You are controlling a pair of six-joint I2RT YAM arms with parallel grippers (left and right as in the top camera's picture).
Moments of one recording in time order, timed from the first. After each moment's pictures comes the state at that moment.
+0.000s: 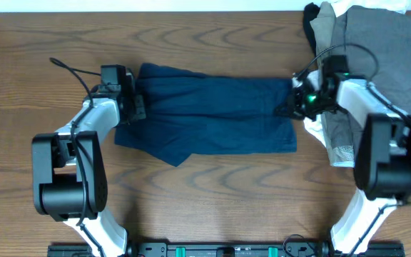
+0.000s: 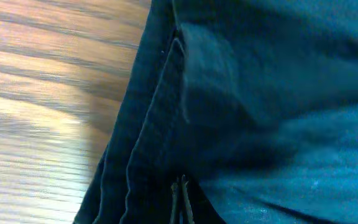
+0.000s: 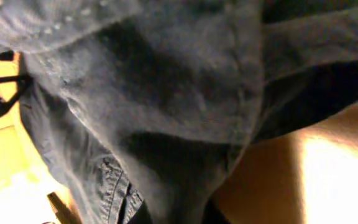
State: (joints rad) left arm 0.02 1.89 1.09 -0.40 0.04 -0.14; right arm -0.05 1.99 1.30 -0.74 -0.70 0.14
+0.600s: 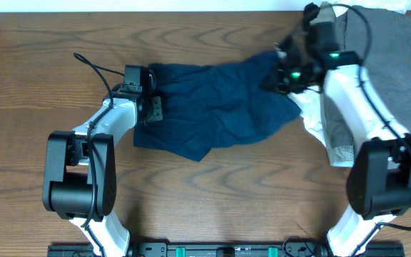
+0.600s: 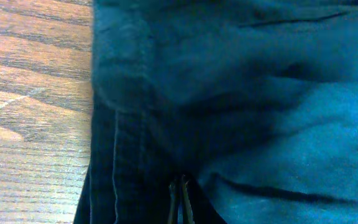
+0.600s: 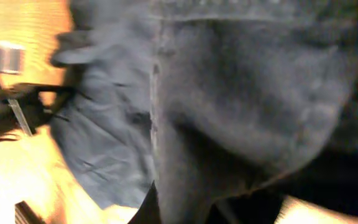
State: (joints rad) left arm -0.11 1.89 1.09 -0.40 0.02 -0.21; right arm 0.15 1.90 1.52 -0.75 -0.58 0.19
